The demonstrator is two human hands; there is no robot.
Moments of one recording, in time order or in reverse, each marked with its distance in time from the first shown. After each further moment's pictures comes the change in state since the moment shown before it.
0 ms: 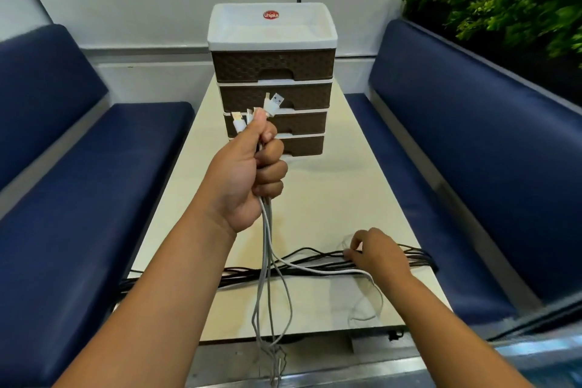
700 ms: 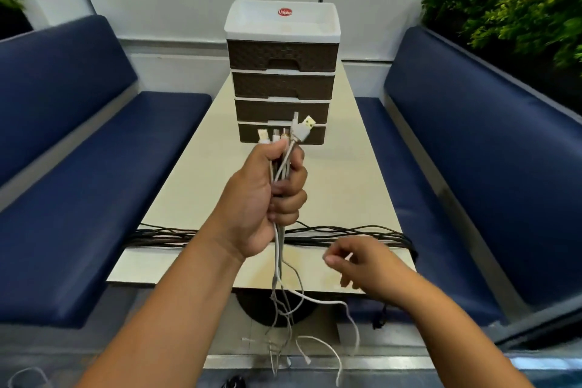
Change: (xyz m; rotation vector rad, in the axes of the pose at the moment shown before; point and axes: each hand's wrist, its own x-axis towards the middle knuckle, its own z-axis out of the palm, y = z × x) left_hand -0.082 -0.054 0.049 0.053 -0.069 0.022; right_hand -0.115 0.007 -0.063 0.354 -0.284 -0.387
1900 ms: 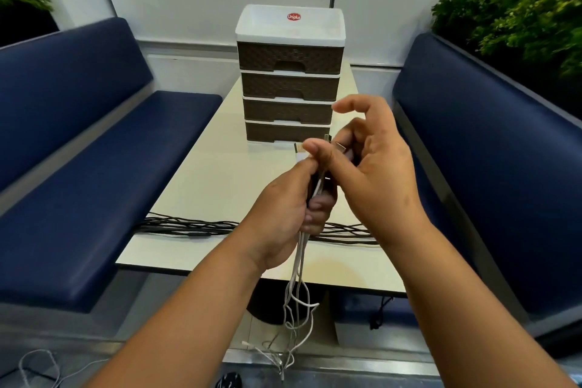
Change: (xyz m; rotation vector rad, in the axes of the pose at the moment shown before) left_hand -0.018 -0.020 0.045 0.150 0.080 -0.108; right_hand -0.023 -0.107 -0.057 0.299 0.657 -0.600
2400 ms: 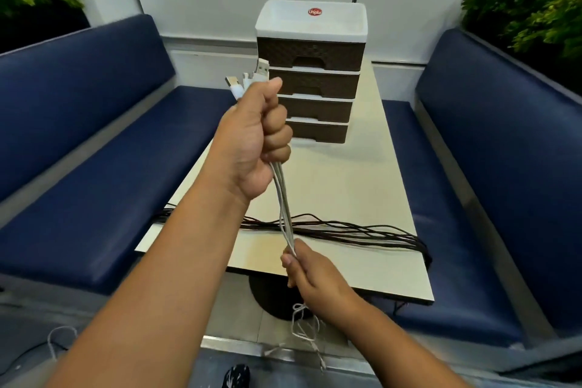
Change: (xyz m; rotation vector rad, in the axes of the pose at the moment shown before) left_hand 0.017 0.057 -0.038 -0.193 0.231 0.332; right_hand -0.112 0.108 0.081 -0.043 -0.638 0.262
